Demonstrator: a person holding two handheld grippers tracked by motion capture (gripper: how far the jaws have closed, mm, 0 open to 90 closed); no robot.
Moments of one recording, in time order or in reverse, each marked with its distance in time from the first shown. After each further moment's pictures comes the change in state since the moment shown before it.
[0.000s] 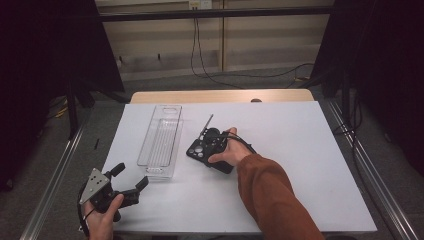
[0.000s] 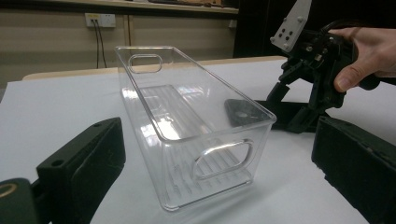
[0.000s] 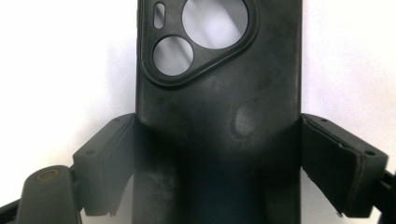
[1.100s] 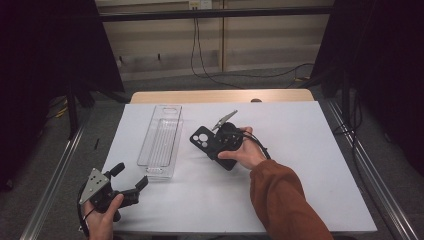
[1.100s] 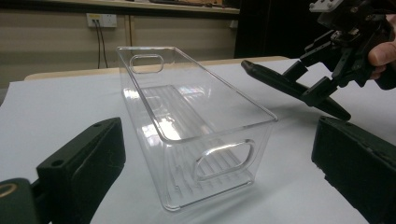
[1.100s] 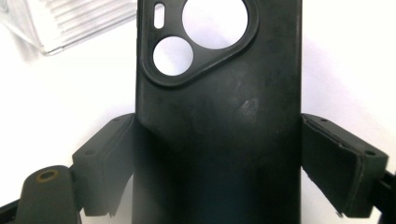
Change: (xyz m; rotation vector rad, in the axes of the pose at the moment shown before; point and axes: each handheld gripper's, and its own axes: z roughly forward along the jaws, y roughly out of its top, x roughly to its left) left arm 0.000 0.000 0.000 -0.006 0.002 -0.002; right arm -0.005 -0.036 -0.037 -0.321 -0.005 0.116
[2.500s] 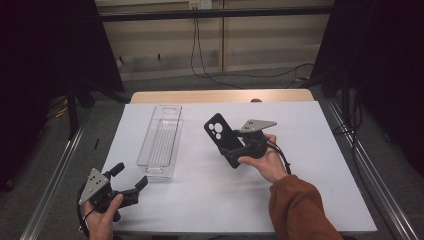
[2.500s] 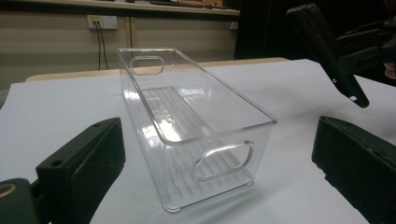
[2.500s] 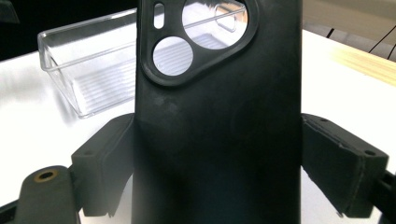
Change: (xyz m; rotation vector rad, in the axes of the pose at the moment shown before) left arm -0.001 0.000 0.000 -0.002 0.003 0.005; right arm 0.001 -0.052 -0.049 -0.447 -0.038 0.056
